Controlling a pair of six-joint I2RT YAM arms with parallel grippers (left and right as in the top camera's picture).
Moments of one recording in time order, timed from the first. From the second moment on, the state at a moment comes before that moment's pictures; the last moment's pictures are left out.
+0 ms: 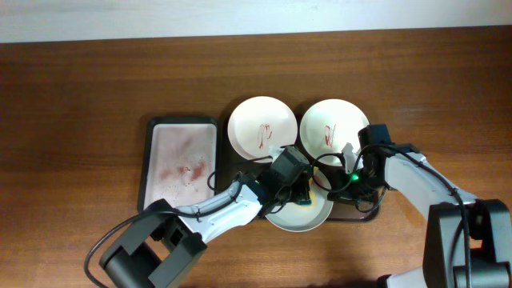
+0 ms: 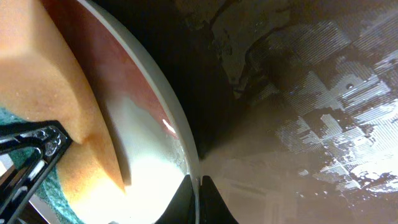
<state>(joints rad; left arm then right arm) -0.85 1.82 0.98 -0.12 0.12 -0.88 0.05 1.64 0.84 -0.77 -0.46 0.15</state>
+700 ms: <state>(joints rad) -0.54 1.48 0.98 -0.70 0.00 -0.60 0.05 1.64 0.84 -0.77 -0.46 0.15</state>
